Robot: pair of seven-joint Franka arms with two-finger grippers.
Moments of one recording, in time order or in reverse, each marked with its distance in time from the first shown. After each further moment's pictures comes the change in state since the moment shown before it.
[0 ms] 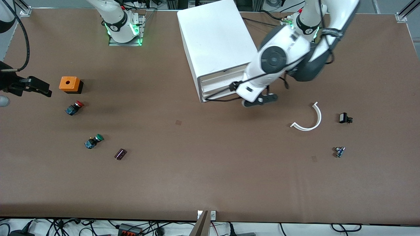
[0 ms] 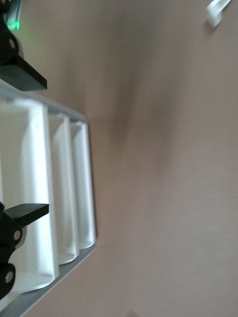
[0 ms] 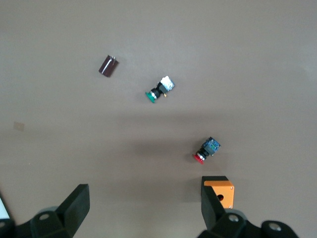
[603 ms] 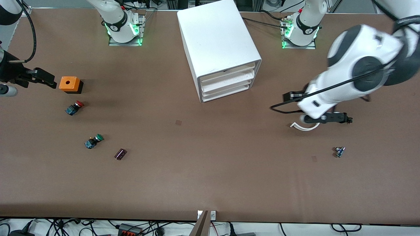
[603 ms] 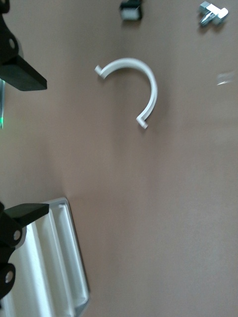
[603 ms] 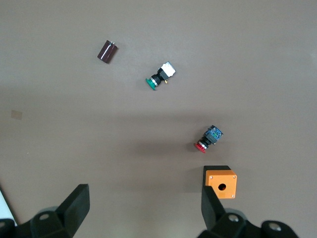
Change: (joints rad) left arm 0.257 -0.022 0.000 0.204 0.076 -0.270 0.477; right arm 0.001 -0.069 -0.002 -0.095 0.000 0.015 0.003
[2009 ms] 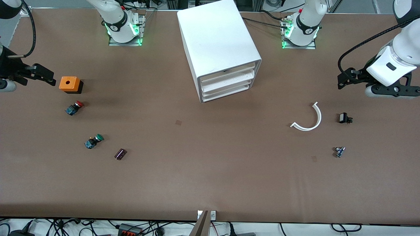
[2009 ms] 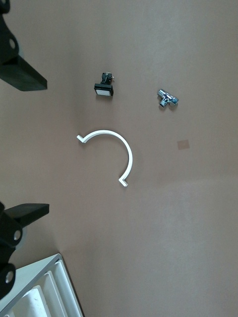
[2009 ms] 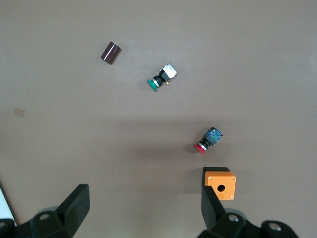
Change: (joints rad) left arm -0.287 -0.363 0.579 -0.270 -0.093 0.151 0.362; right arm 0.005 -0.040 0.002 -0.035 0.000 0.016 -0.017
